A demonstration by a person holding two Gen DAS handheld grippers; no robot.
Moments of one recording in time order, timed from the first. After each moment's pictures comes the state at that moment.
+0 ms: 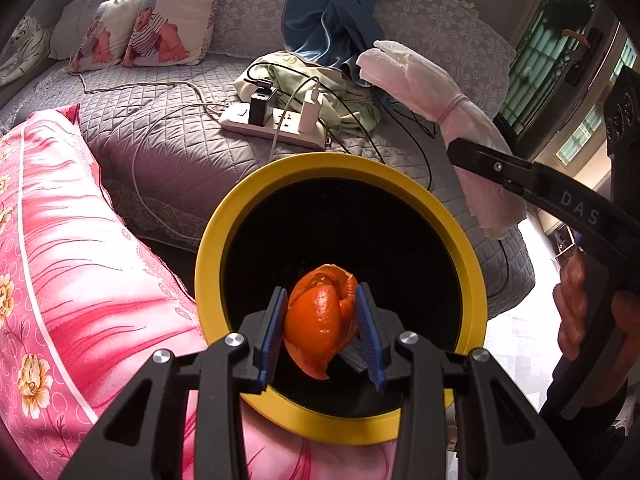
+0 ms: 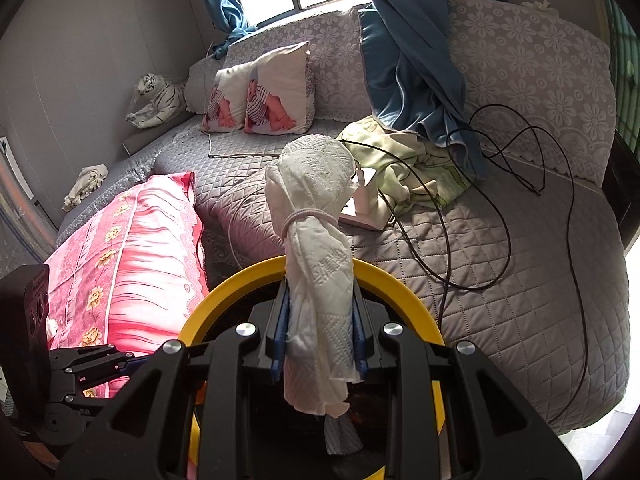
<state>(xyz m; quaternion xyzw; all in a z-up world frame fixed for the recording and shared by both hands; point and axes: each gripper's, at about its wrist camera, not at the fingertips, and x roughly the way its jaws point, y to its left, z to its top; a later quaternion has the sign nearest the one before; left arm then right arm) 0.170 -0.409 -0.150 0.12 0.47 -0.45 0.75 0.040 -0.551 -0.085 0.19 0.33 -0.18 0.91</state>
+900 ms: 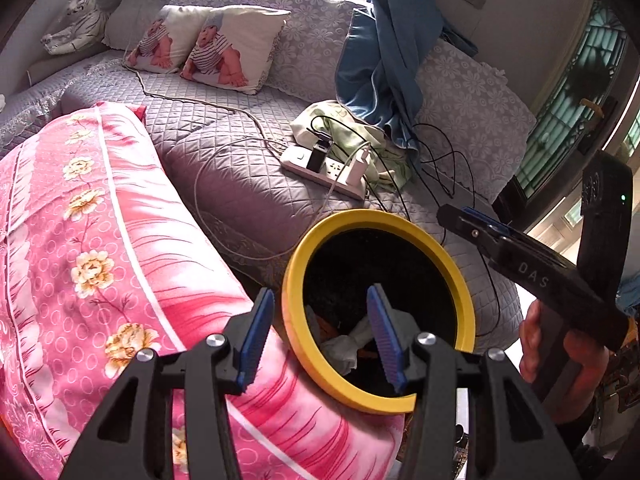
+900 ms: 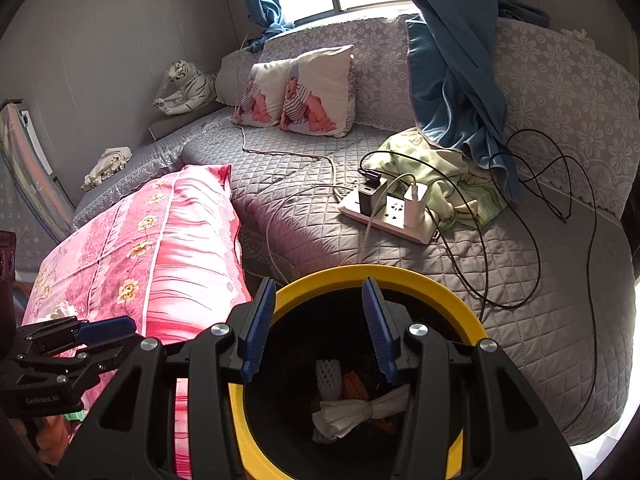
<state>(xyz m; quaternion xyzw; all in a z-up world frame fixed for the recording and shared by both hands) 0.191 -0.311 -0.086 0.03 0.44 -0.40 0.80 0.074 -0.493 -0.057 0.15 0.33 -0.13 0.92</state>
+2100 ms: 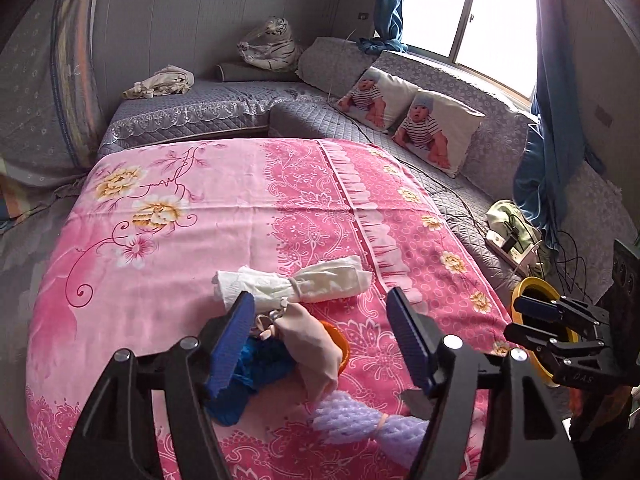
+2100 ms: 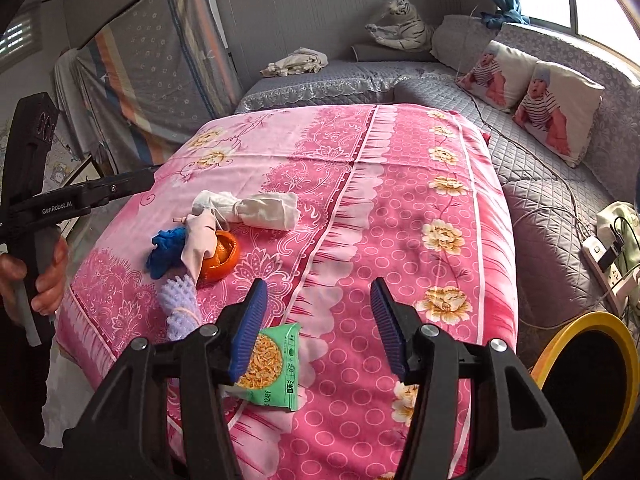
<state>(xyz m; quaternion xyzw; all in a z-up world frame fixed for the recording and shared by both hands) 0.185 0.057 -0.040 -0.04 0.38 -0.13 0.92 0.133 -0.191 -0.048 0.01 0.39 0.19 0.90</state>
